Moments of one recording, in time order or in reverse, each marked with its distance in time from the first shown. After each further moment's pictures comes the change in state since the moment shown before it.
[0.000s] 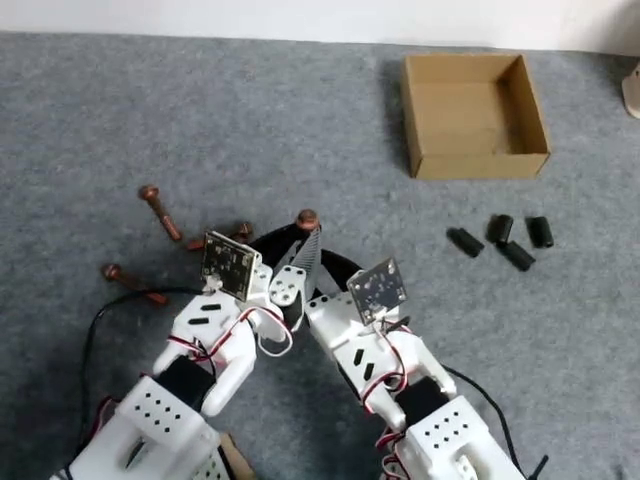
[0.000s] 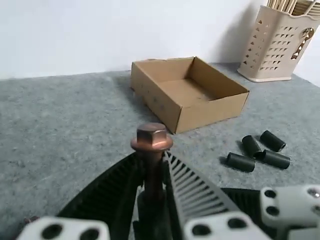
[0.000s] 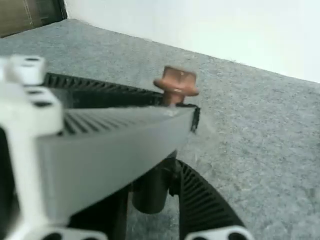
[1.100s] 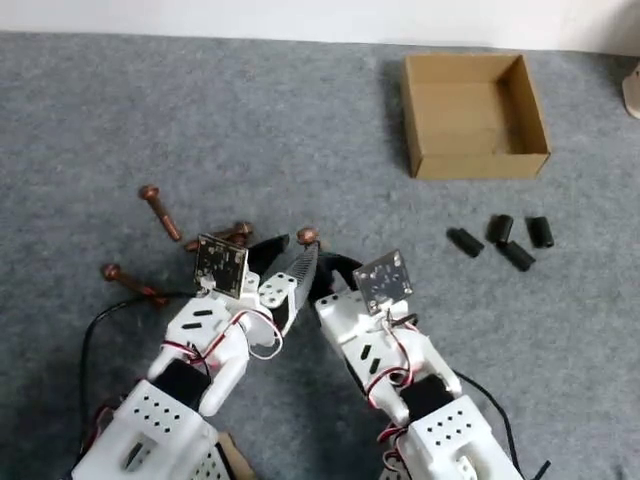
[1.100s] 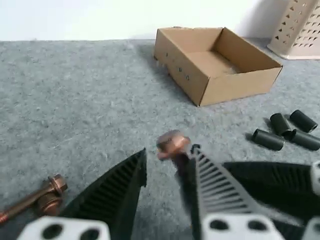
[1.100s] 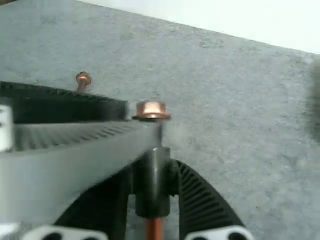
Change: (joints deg) left arm -8.3 -0.1 5.6 4.9 1.7; right arm 5.7 0.1 0.0 4.7 0.0
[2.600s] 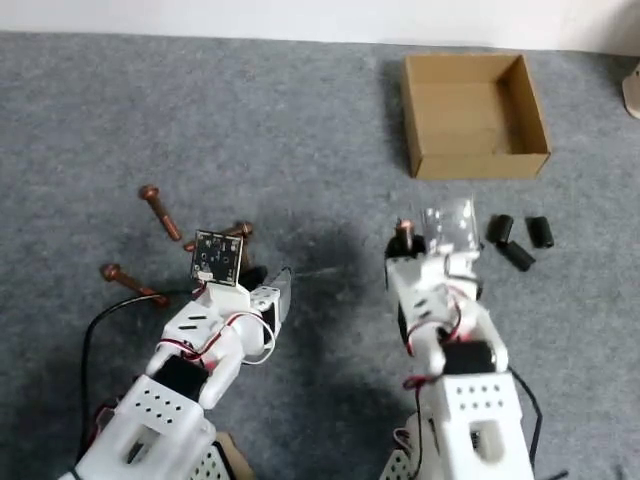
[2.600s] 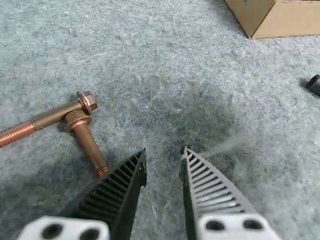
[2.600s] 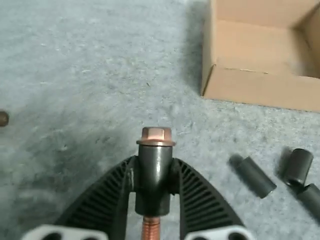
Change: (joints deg) left arm -1.1 1.0 -0.6 8.7 4.0; right arm 21.5 14.6 -22.2 22.2 5.4
